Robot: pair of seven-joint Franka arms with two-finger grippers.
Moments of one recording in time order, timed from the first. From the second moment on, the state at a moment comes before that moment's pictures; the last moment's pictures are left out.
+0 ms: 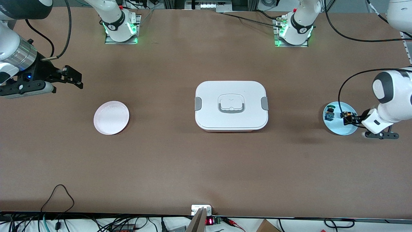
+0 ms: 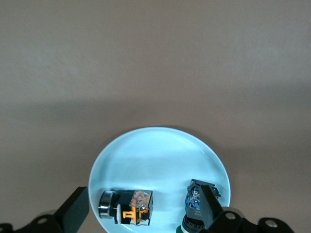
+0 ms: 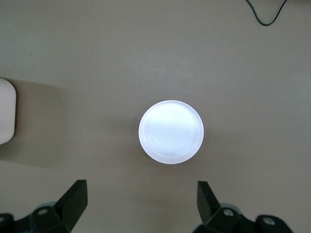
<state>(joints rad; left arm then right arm) 0.34 0.43 -0.07 -1.93 0.15 2.30 0.21 0.08 0.03 0.02 -1.67 0.04 1.72 -0.06</state>
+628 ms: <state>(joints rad) 0.38 0.42 -0.07 -1.99 0.15 2.33 0.23 0.08 0.03 0.02 -1.67 0.04 1.72 -0.06</state>
